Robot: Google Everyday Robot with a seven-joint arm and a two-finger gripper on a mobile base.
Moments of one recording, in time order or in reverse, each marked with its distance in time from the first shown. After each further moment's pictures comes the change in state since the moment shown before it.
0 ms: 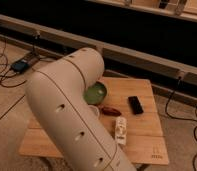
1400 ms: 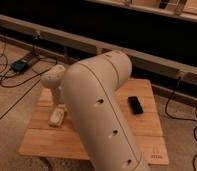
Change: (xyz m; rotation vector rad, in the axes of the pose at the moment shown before) arm -0.014 -0.023 -0.004 -0.095 -0.003 -0.012
